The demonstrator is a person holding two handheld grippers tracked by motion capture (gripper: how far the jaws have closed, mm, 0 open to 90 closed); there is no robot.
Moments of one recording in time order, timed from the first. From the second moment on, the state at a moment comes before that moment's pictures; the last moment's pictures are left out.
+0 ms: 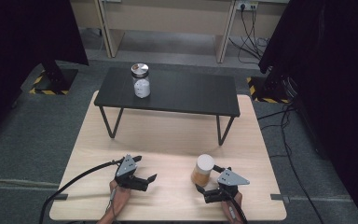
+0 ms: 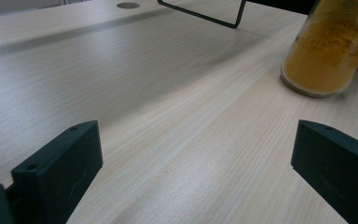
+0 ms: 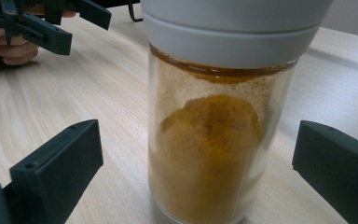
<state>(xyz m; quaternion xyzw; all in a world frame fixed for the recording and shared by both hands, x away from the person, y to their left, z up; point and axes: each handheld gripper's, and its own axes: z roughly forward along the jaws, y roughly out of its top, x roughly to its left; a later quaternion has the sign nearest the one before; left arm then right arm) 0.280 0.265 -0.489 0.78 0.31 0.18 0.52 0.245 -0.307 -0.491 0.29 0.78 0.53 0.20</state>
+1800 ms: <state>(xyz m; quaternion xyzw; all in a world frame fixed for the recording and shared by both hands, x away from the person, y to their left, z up) 0.280 0.266 -0.490 0.77 0.31 0.17 0.52 0.244 -0.307 -0.492 0.29 0.78 0.53 0.20</state>
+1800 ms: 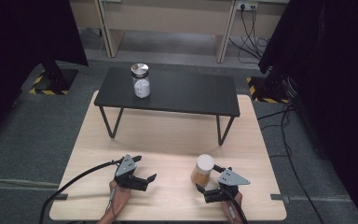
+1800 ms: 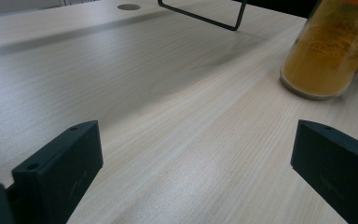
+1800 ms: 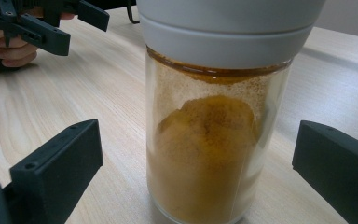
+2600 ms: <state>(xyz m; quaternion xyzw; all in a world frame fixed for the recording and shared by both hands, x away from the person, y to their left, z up) 0.280 0.267 -0.490 0.77 0.31 0.17 0.52 0.229 -0.309 -0.491 0.32 0.75 0.54 0.22</state>
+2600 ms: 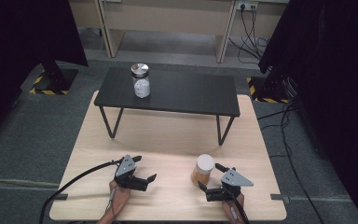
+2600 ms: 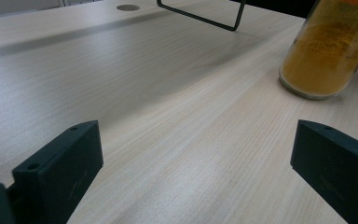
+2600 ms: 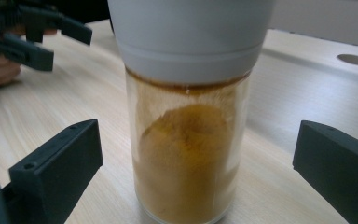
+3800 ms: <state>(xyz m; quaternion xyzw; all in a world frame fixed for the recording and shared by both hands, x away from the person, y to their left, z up) 0.279 0.267 -0.490 0.77 0.31 0.17 0.52 0.209 -0.248 -0.437 0.39 0.72 0.51 0.26</state>
